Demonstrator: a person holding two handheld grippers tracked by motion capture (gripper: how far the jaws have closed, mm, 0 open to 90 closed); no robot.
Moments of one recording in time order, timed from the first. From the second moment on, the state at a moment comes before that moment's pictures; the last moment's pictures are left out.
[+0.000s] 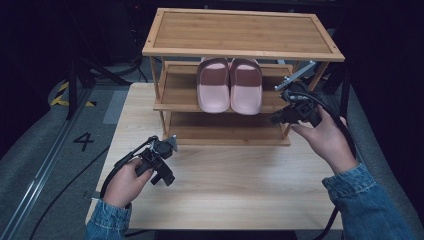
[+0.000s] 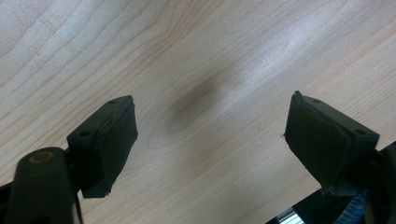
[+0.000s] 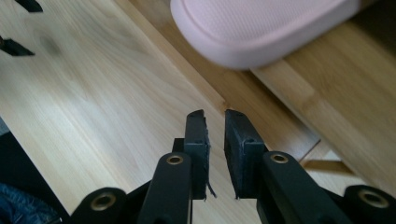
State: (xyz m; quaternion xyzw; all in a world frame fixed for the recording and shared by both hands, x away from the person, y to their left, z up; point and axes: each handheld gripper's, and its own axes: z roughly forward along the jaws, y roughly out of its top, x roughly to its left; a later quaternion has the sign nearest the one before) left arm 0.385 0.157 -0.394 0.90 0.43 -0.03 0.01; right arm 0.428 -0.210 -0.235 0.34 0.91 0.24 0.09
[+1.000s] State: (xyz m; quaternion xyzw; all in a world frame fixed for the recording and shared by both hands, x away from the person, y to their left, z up) left arm 0.385 0.157 -0.395 0.90 0.43 -0.02 0.00; right arm 0.368 -0.296 -0.343 0.43 0.89 0.16 0.04
